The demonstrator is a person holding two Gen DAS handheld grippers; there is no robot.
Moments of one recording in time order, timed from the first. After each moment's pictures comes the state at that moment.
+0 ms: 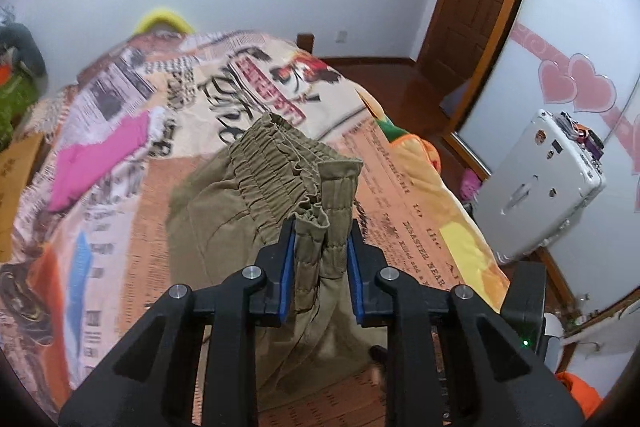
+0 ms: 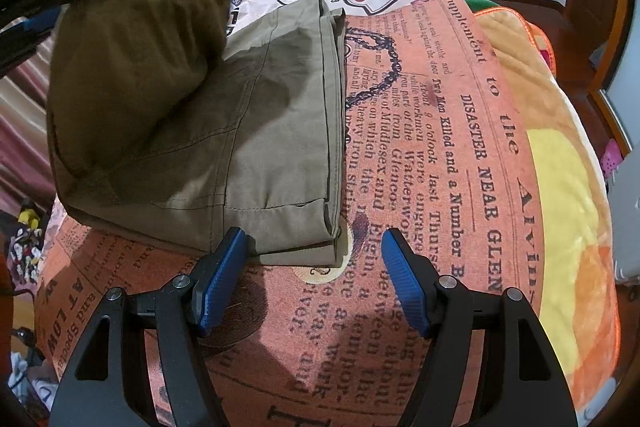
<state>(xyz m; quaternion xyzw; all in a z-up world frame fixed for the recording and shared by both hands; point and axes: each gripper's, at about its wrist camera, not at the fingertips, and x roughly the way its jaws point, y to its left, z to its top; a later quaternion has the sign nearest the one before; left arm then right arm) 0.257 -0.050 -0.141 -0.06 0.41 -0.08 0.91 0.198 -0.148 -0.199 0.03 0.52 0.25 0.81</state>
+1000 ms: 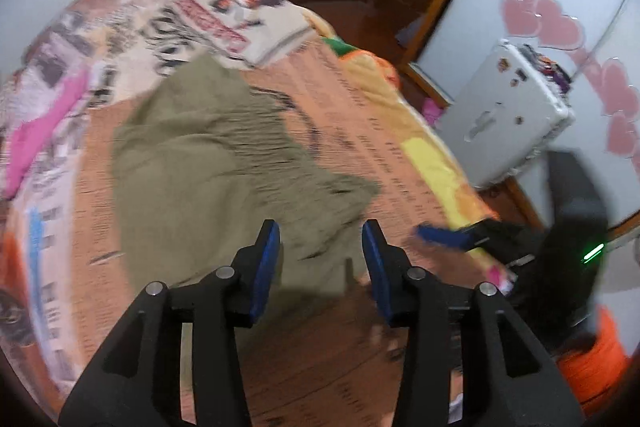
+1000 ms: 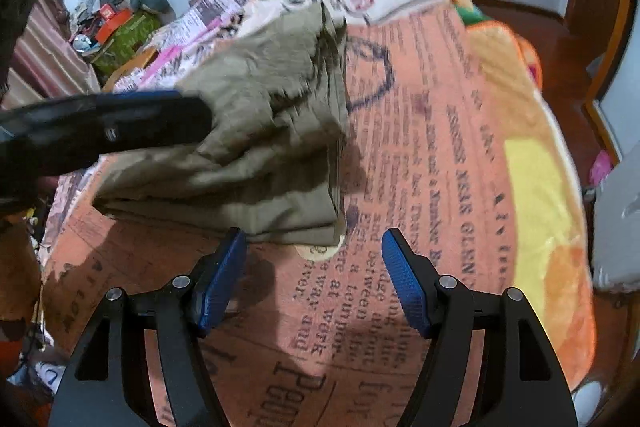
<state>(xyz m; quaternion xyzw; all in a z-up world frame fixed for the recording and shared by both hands) 0.235 -0.065 -0.176 -0.02 0.49 -0.16 0.86 0.189 -0.153 -0.170 0.00 0.52 0.25 0.82</state>
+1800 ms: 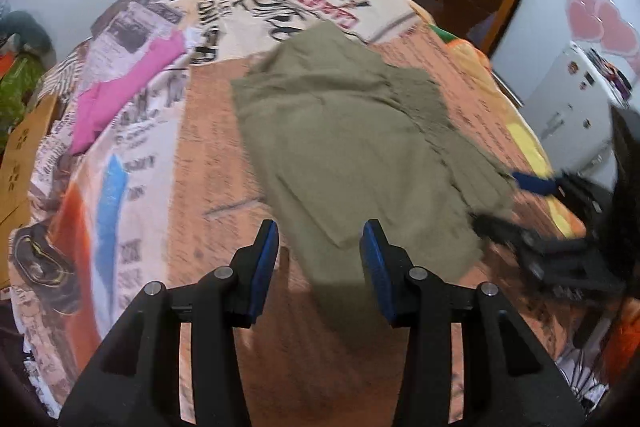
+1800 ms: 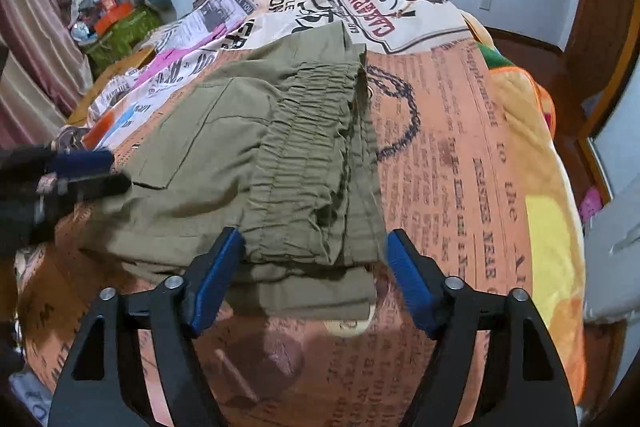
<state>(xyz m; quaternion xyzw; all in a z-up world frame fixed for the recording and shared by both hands) 0.230 0.021 -0.208 -0.01 0.51 -0.05 0.86 0.208 -0.116 -0.180 -0.03 0.49 0.24 0.84</state>
